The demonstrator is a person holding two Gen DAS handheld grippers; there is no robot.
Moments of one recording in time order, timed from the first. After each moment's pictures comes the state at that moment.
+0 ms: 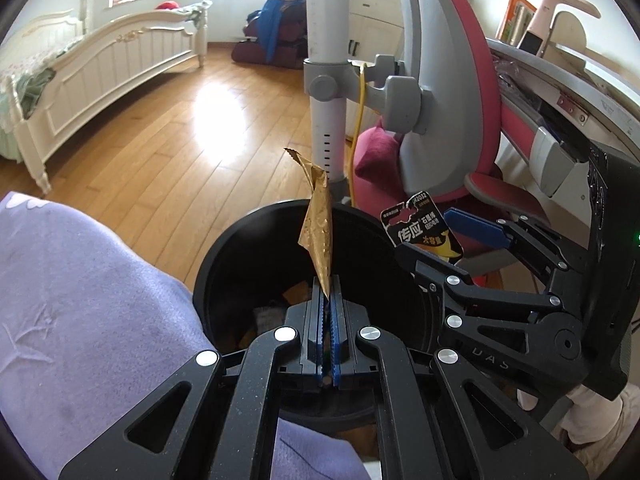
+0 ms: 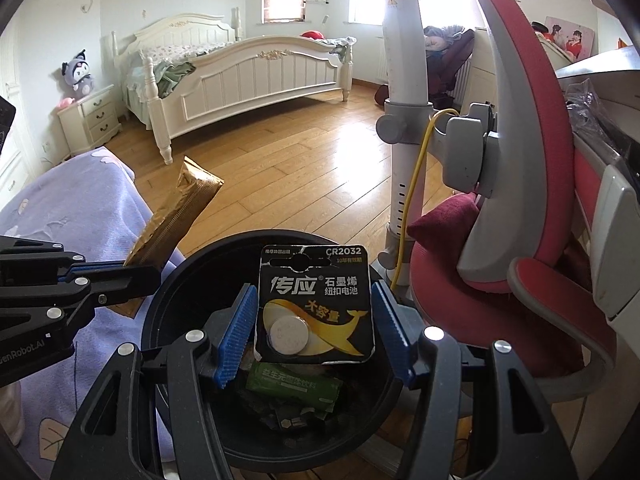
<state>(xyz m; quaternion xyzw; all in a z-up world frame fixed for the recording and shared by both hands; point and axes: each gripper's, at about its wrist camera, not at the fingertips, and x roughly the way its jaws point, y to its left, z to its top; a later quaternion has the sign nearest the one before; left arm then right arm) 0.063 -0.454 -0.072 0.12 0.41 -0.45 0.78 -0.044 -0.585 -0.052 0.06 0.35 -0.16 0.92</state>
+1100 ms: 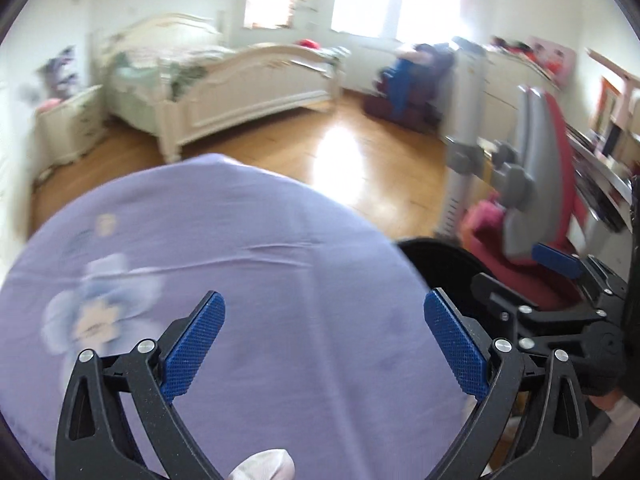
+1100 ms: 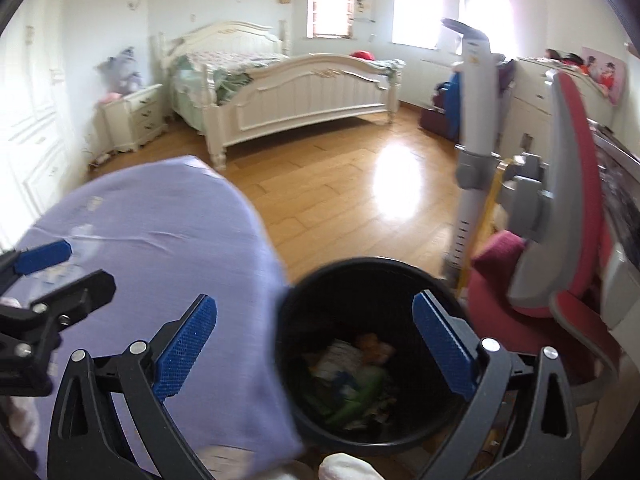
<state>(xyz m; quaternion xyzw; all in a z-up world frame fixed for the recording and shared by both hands) 0.031 -0.267 -0.018 0.03 0.34 -0.23 0.91 -0.038 -0.466 0.002 0.04 0.33 -0.07 0.94</state>
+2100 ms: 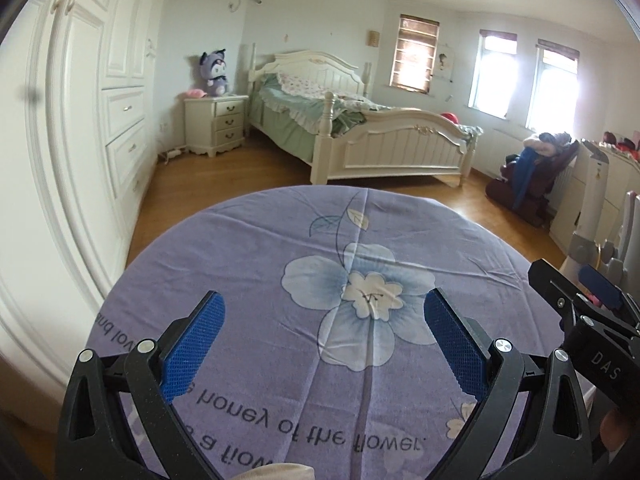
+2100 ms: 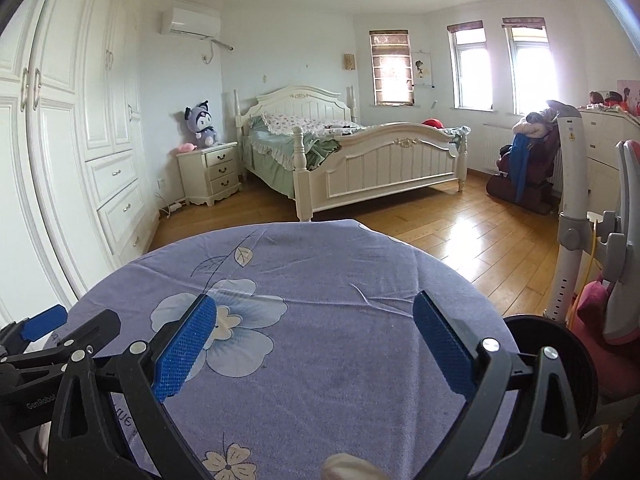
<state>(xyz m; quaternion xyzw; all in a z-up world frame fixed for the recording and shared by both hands) 0.000 -0.064 -0.027 -0.06 0.27 -0.02 0.96 -0.026 -0.286 0.012 0.04 0.19 0.02 0.98</state>
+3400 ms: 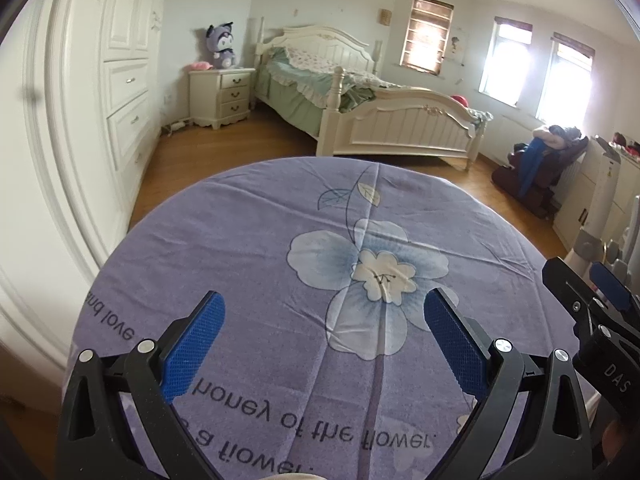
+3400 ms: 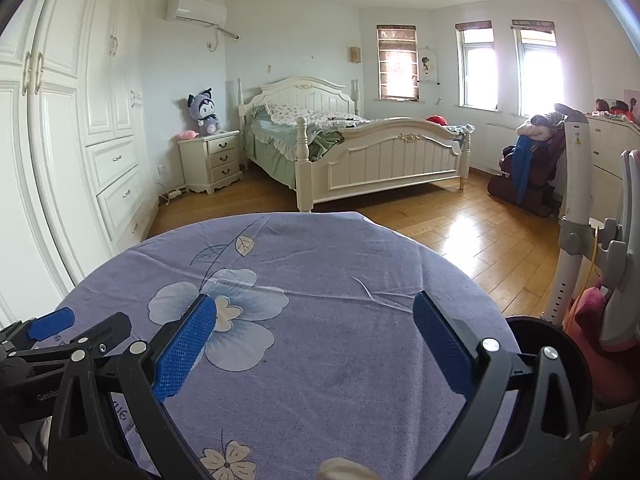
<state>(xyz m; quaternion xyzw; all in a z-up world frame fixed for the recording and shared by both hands) 0.015 -0.059 -0.044 -0.07 0.31 -0.01 0.95 -0.025 -0.277 0.008 0.02 0.21 0.02 0.98</state>
